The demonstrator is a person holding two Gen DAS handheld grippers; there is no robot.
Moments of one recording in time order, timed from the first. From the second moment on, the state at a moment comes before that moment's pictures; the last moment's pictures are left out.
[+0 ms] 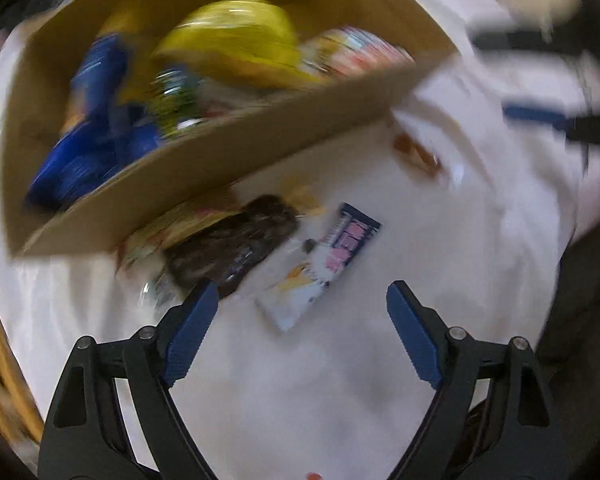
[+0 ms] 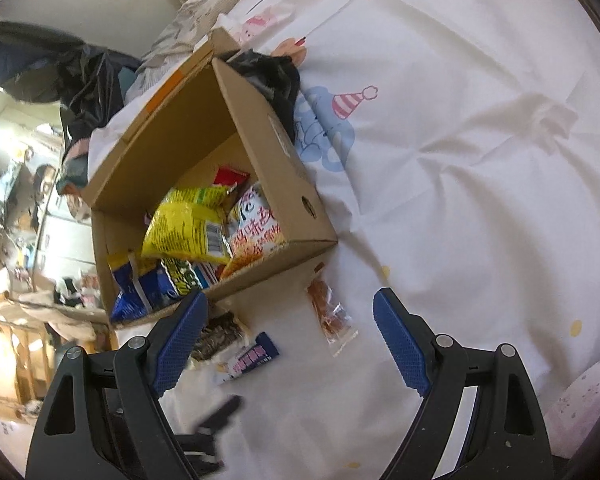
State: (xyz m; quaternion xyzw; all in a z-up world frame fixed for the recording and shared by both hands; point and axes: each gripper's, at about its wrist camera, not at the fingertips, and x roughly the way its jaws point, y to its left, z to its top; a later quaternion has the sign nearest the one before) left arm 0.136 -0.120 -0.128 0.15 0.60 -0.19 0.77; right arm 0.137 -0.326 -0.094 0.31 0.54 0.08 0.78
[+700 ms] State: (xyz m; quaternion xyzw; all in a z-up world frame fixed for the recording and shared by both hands) left arm 0.125 -0.068 -0.075 0.01 0.62 -0.13 0.77; right arm 0.139 -0.330 -0.107 0.32 0.57 0.07 0.75
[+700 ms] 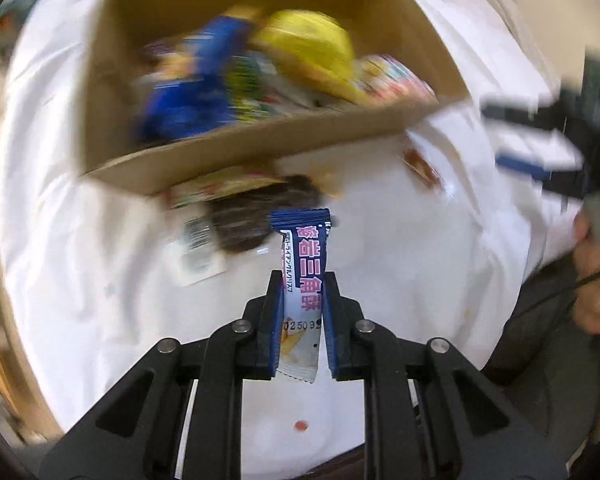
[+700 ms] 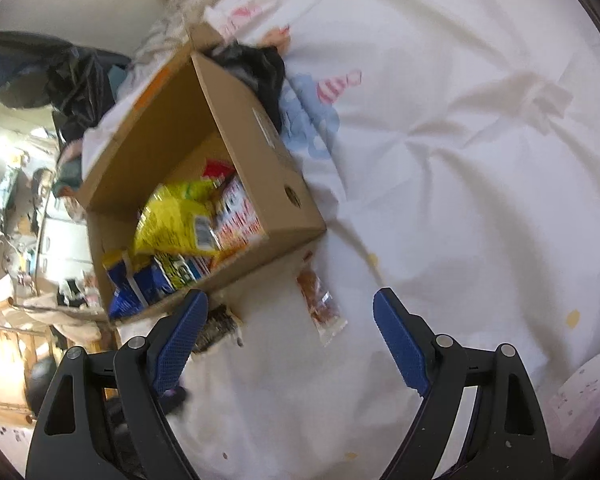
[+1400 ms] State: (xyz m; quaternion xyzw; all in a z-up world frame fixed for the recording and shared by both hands) left arm 0.113 -0.001 -0.070 -0.06 0.59 -0.05 0.80; right arm 0.166 -0.244 -0.153 0.04 0.65 0.05 0.76
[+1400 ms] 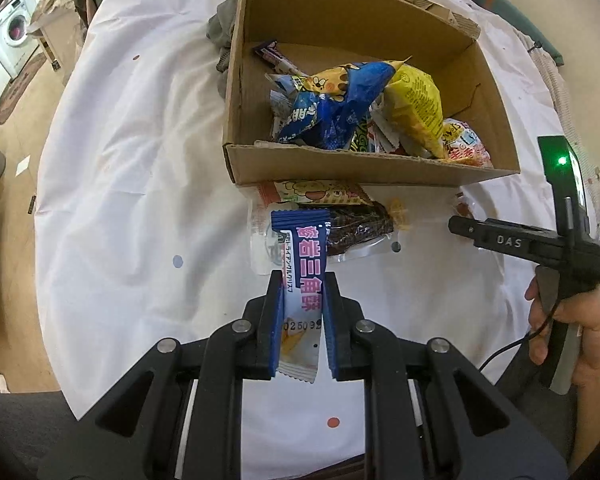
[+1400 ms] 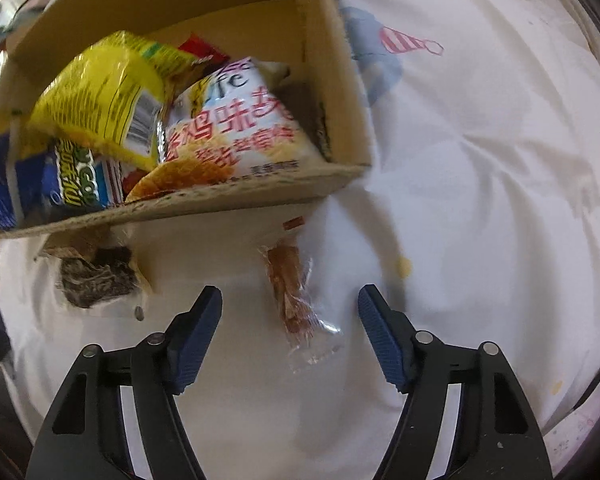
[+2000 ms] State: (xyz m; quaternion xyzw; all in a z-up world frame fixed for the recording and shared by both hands) left arm 0.122 0.005 -0.076 -0.06 0.59 -0.02 0.80; right arm 0.153 -0.220 -0.137 -0.01 0.63 0.10 0.77
